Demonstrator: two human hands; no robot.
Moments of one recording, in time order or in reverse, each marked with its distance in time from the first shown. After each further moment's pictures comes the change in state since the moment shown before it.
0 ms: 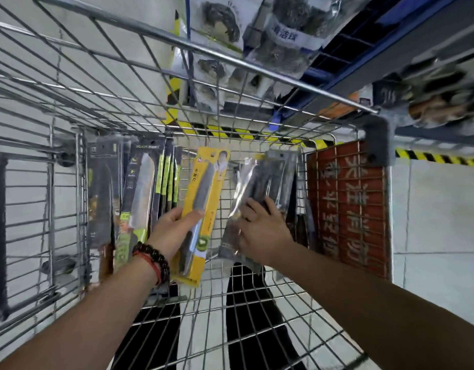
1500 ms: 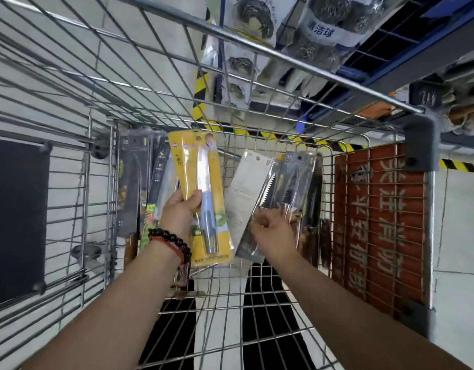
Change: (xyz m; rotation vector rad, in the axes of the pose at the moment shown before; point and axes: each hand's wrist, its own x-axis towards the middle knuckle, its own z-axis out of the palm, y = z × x) left_hand 0.010 0.009 -0.009 -0.463 0.164 0.069; right_hand 0.008 -0.041 0.004 1.295 0.192 0.642
